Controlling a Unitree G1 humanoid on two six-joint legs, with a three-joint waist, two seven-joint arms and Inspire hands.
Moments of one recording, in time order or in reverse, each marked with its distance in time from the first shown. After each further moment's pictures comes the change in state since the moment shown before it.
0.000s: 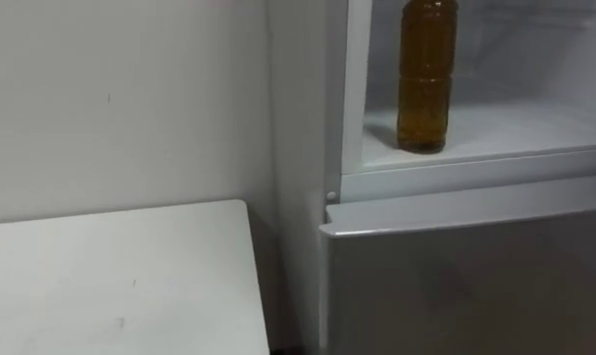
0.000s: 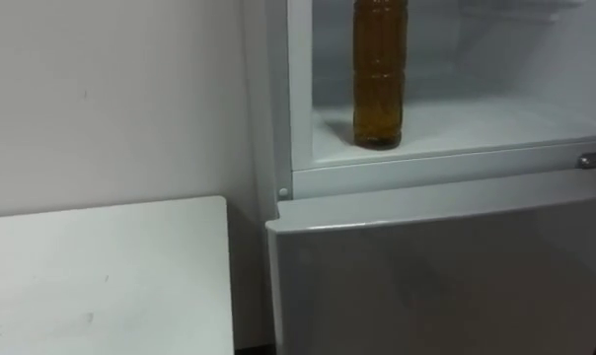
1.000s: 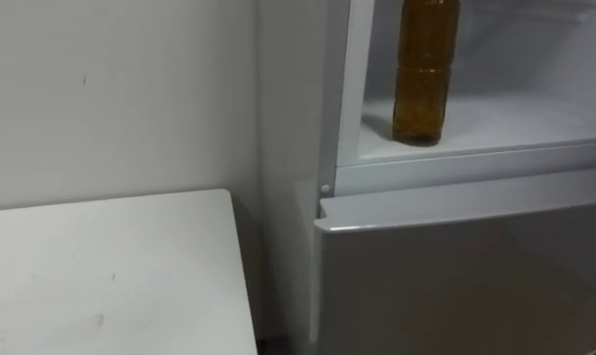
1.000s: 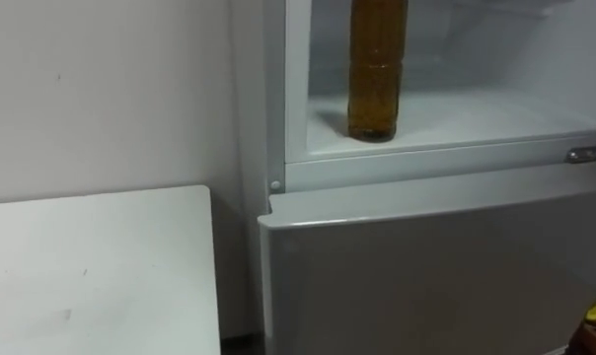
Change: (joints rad) left arm 0.051 -0.019 0.029 0.045 0.002 -0.026 -0.001; right arm -0.032 -0.079 -0.180 -0.746 -0.211 -0.038 -0.456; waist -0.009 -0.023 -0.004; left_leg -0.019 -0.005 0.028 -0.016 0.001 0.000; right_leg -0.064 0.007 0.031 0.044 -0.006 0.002
